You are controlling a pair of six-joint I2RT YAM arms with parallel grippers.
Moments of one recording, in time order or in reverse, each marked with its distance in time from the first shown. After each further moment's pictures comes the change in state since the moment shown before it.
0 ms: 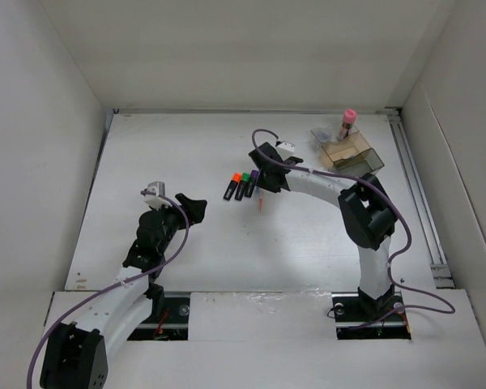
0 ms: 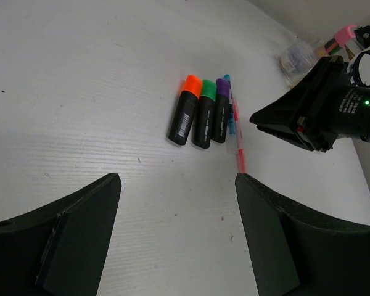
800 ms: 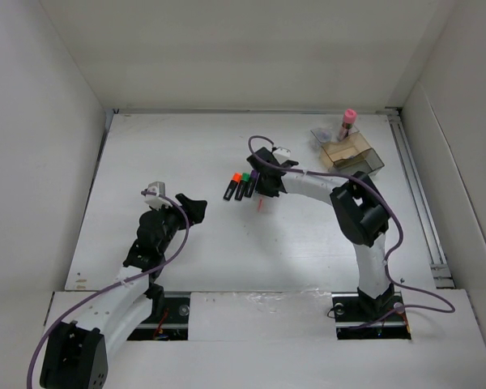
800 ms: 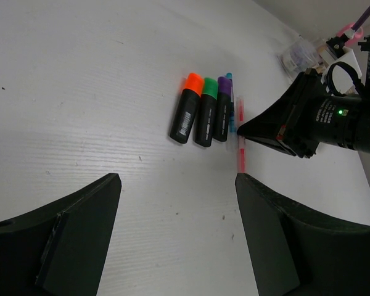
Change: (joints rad) left arm 0.000 0.008 -0.001 0.000 0.000 -0.002; right arm 0.005 0.062 -0.006 0.013 -0.048 -0.032
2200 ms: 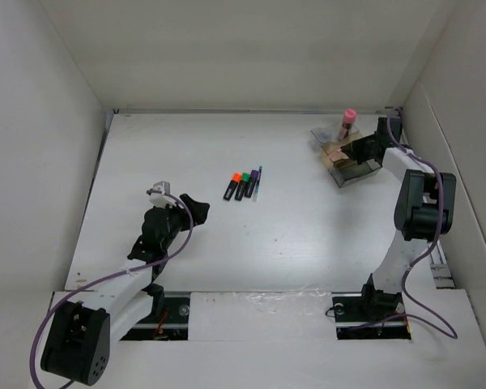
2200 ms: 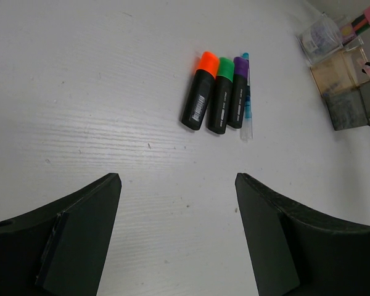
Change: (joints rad) left arm 0.000 0.135 -0.001 0.060 0.016 -0.002; right arm -0.830 -0.155 -0.132 0.256 -0.604 0.270
